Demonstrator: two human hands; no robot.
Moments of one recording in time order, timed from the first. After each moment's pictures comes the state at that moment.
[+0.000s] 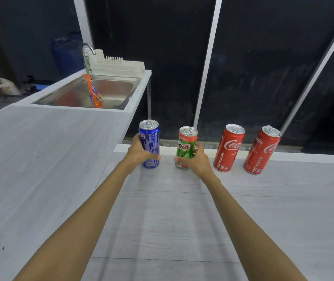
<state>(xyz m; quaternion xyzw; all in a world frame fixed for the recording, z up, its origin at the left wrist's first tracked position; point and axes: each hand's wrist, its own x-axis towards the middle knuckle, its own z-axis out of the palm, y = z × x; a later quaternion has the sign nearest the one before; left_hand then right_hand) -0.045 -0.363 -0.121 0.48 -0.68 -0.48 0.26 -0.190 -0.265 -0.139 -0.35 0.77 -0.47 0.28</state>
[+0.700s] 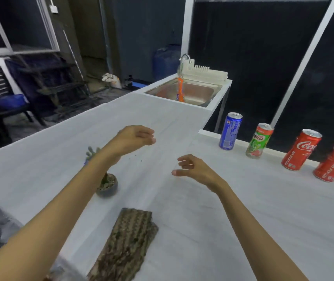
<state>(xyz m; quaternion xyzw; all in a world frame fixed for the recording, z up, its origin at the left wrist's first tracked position) 0.260 -0.178 -0.025 0.55 -0.67 -0.40 0.30 0.046 -0.161 -0.110 -0.60 0.61 -0.27 0.44</state>
